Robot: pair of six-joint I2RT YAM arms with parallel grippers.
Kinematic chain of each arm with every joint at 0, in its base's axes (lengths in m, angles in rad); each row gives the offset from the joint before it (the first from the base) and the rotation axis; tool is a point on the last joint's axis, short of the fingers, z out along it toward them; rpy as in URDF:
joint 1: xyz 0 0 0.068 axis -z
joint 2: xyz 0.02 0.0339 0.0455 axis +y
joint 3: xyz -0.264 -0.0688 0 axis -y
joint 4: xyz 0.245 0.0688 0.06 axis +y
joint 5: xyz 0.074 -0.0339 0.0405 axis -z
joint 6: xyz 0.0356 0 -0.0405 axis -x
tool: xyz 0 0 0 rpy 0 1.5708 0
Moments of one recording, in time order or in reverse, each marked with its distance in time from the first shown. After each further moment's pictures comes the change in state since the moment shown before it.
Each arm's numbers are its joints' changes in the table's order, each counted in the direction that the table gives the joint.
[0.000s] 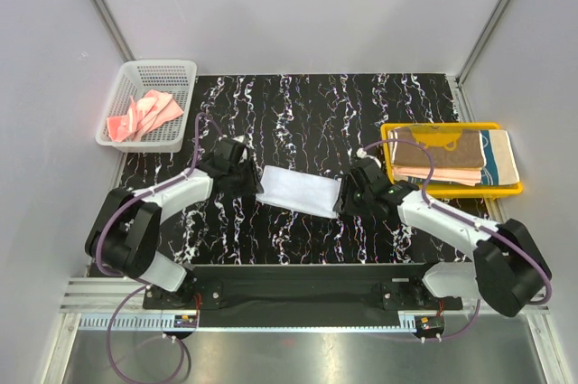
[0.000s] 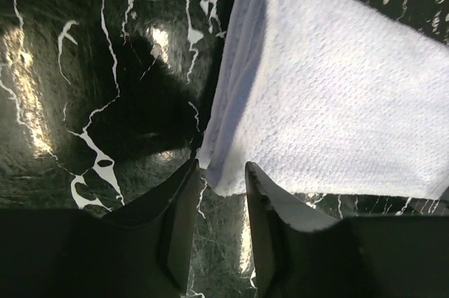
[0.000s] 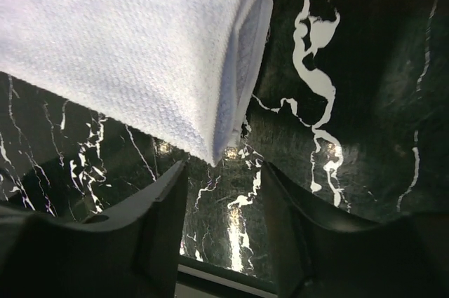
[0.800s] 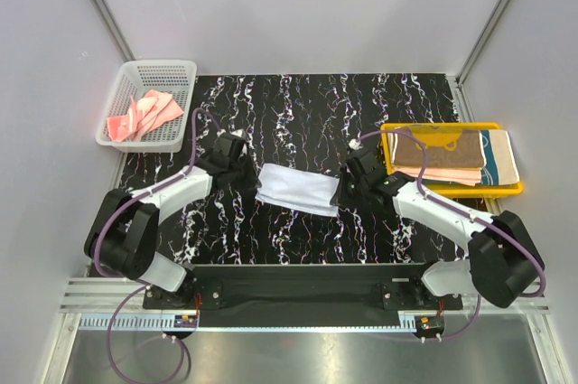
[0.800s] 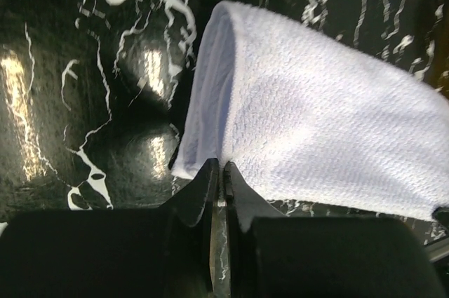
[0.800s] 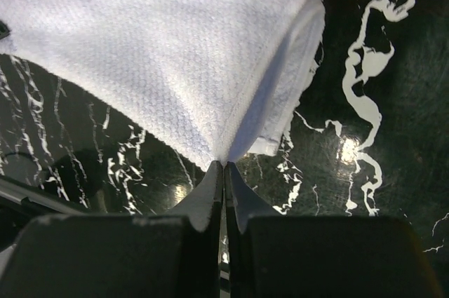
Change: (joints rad) left arm -0.001 -0.018 0.066 0.017 -0.024 0.018; right arm 0.000 0.030 0.111 0.005 -0.048 0.024
